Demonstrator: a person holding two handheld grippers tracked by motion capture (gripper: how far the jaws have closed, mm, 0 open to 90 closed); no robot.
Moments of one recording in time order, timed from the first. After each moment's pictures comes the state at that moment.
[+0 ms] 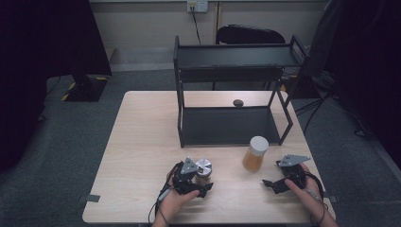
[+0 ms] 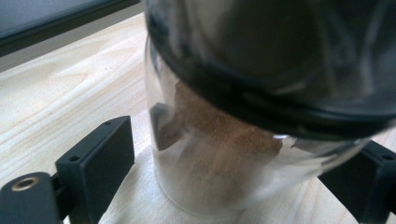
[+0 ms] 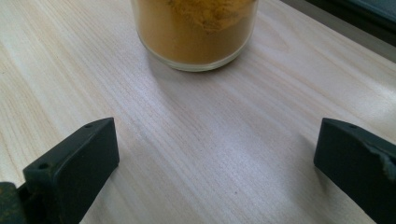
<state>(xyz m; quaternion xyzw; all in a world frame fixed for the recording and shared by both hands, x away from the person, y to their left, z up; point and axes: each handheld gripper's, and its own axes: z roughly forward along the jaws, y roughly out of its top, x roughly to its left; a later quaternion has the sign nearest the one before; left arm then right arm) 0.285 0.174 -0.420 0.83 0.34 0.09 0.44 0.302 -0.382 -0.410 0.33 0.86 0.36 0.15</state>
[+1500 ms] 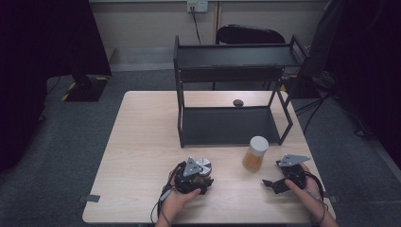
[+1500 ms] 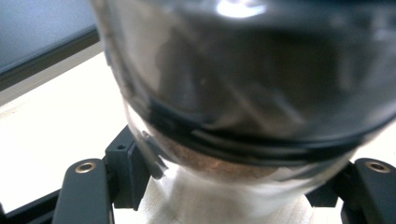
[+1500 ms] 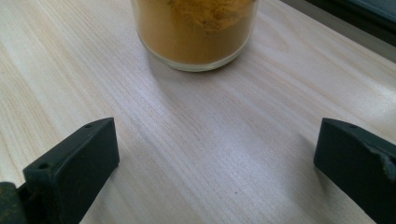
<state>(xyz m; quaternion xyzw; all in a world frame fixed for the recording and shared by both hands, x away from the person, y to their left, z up) 0.281 0.168 -0.420 0.83 0.31 0.13 0.44 0.302 -0.382 -0.410 0.33 0.86 0.36 0.15</state>
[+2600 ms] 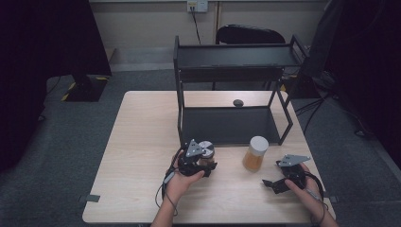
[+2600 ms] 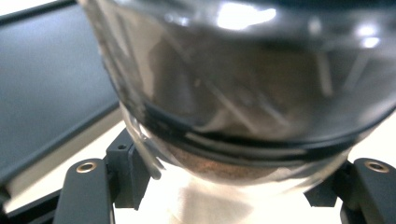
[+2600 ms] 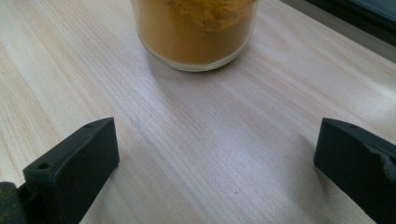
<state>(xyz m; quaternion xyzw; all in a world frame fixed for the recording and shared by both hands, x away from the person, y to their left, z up) 0.320 0.158 -0.386 0.82 0.32 0.13 0.46 0.302 -0.382 -0.410 0.33 0.86 0.36 0.15</state>
